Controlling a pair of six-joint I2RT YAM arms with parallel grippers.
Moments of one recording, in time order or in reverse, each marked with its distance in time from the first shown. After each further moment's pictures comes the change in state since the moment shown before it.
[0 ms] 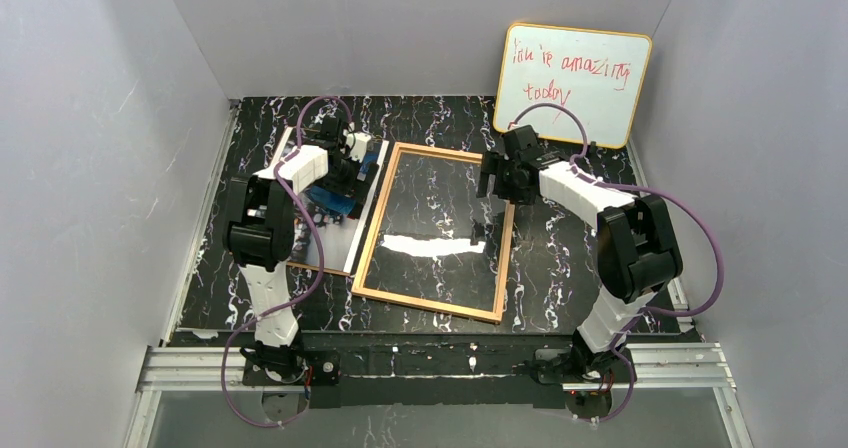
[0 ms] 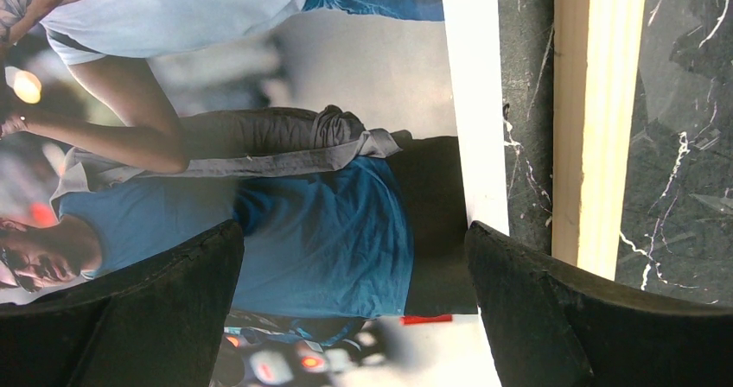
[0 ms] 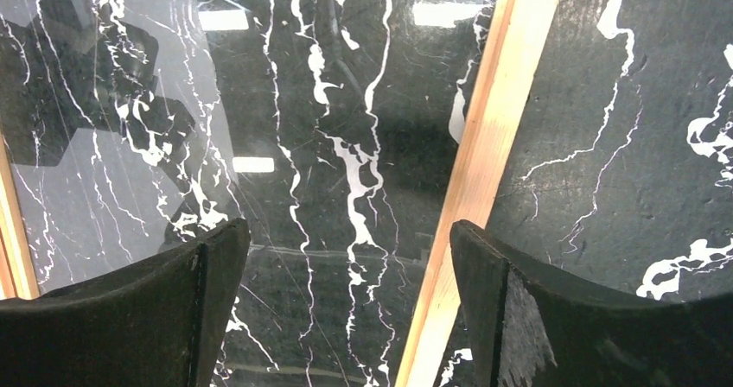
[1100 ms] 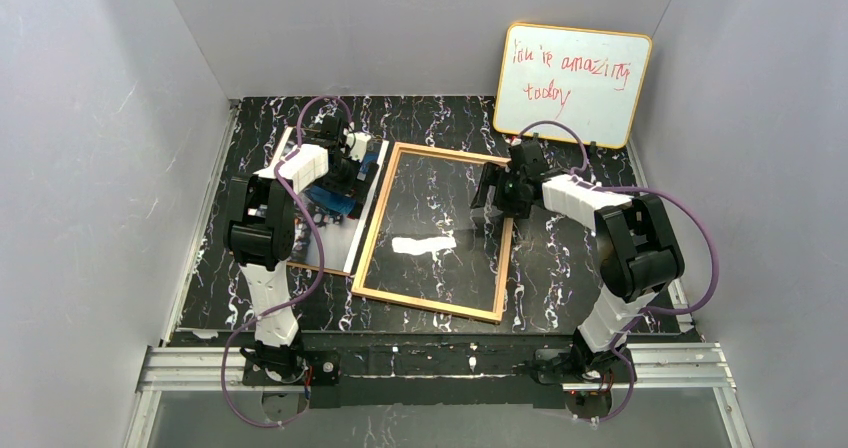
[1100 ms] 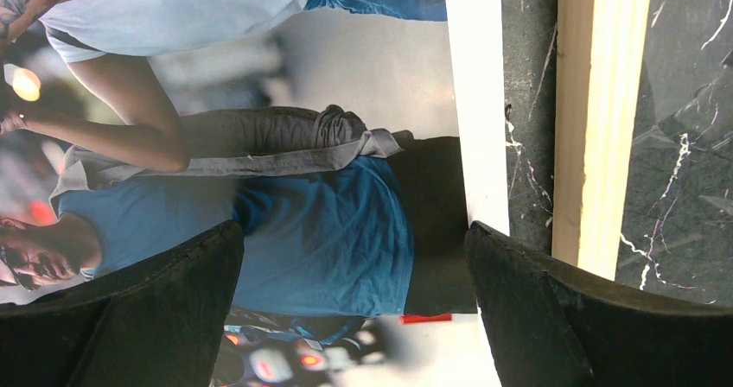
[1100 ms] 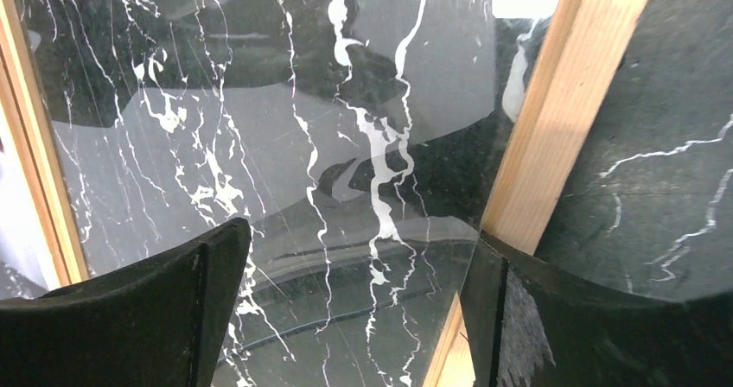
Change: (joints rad) left arm 0.000 0.006 0.011 -0.011 -0.003 -0.005; right arm -0.040 -0.001 -0.171 0.192 -0.209 0.067
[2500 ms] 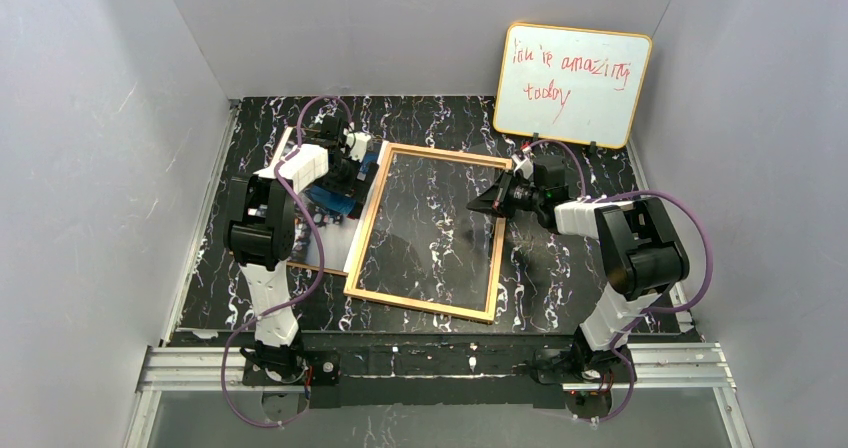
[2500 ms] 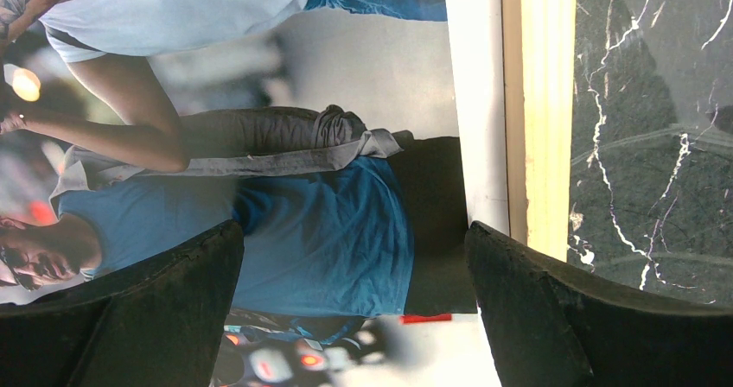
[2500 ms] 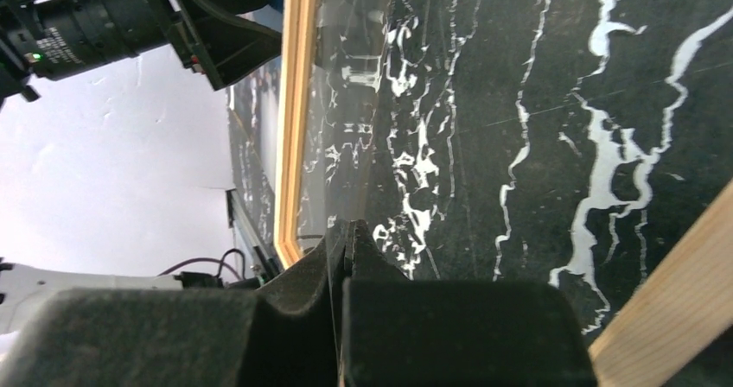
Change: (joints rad) left arm 0.000 0.001 0.001 0.000 0.000 0.000; right arm -0.093 -0.003 -0.267 0.668 -0.552 0.323
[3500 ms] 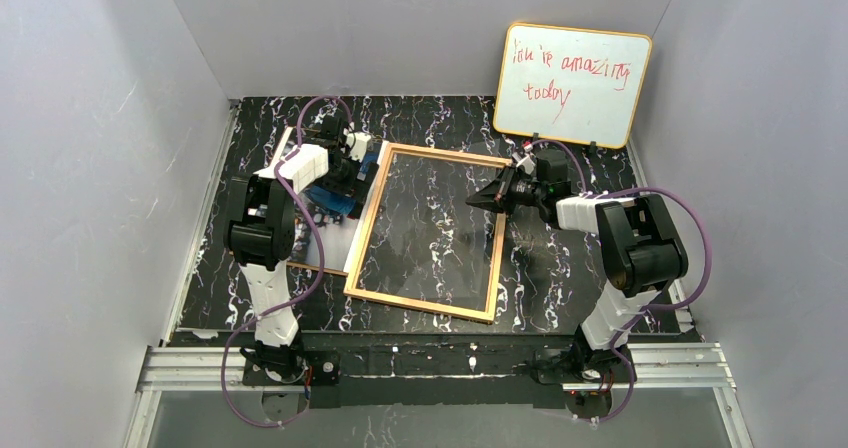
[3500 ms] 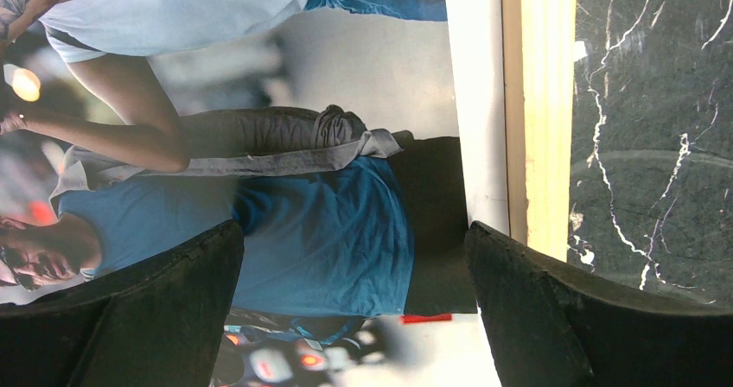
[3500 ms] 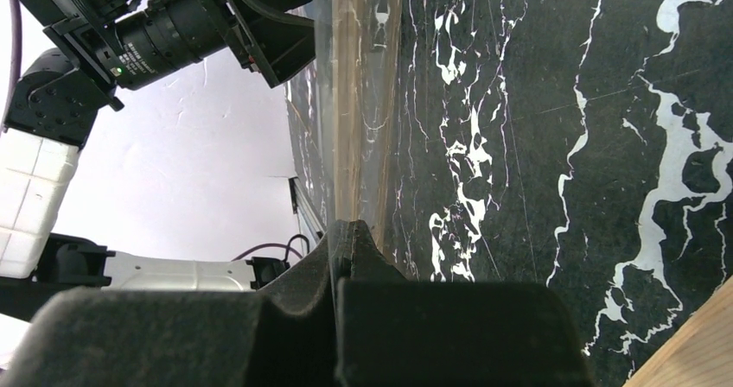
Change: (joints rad) left arm 0.000 0.001 0.001 -0.001 0.000 0.000; right arm -0.030 0.021 0.039 -0.006 -0.096 0.149
